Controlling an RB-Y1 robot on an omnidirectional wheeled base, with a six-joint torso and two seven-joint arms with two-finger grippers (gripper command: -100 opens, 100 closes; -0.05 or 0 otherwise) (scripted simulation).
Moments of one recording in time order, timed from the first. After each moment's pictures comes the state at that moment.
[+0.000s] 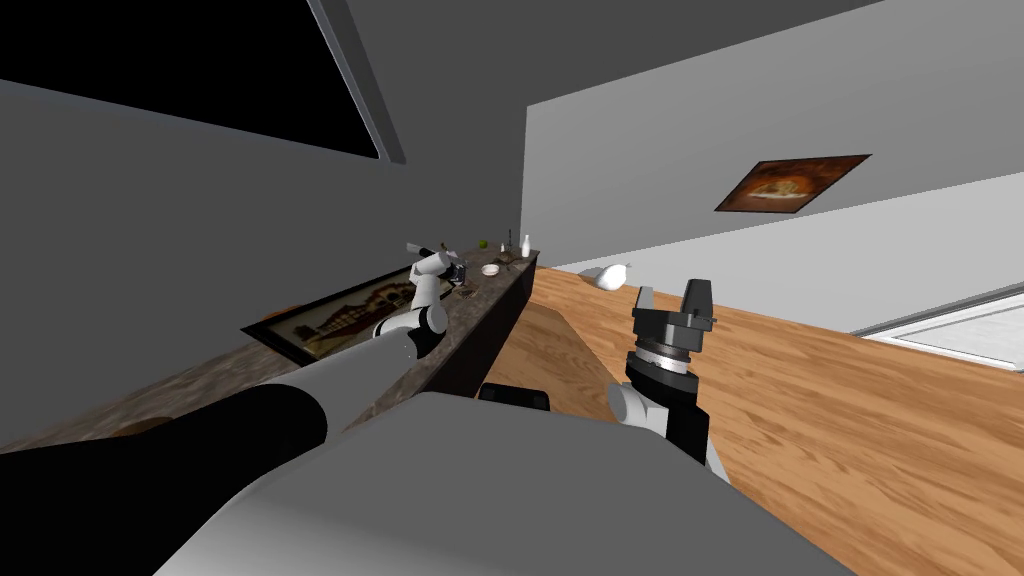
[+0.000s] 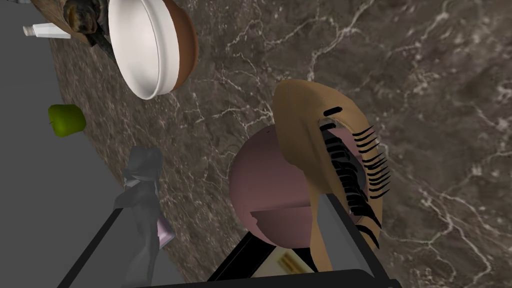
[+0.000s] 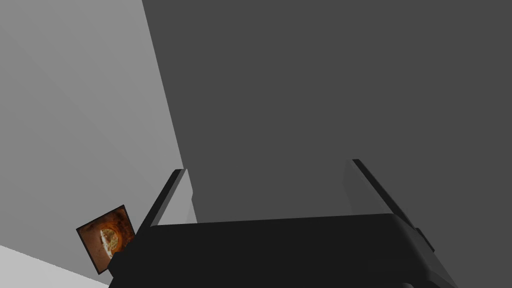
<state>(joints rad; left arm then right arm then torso) -0.91 0.31 0.67 -0.96 0.16 1.13 -0.44 0.49 -0.04 -0.06 -2.31 -0.07 -0.56 0.07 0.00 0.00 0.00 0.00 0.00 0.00</state>
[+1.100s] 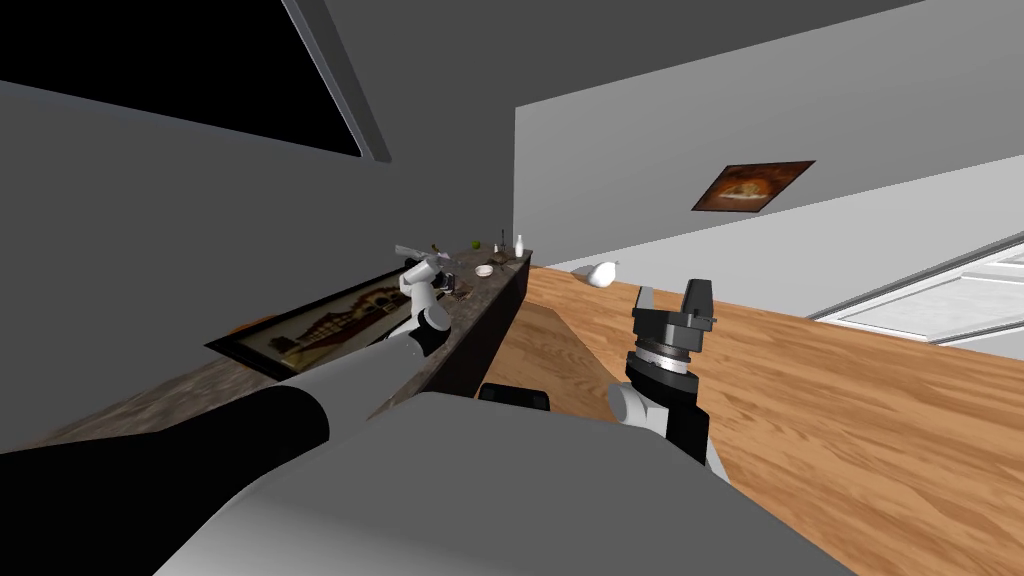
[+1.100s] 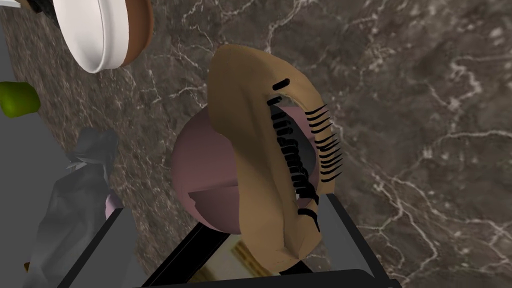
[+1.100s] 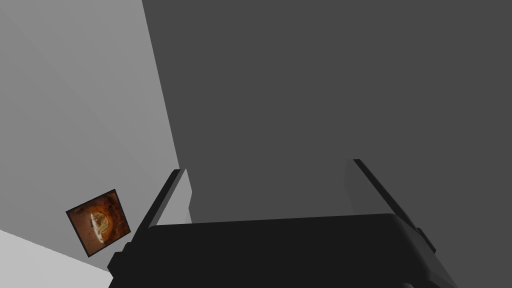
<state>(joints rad) -0.90 0.23 1.00 -1.05 -0.05 1.19 -0.56 0.49 -0.04 -0.06 -2.31 -0.07 -0.56 0.07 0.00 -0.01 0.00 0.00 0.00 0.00</state>
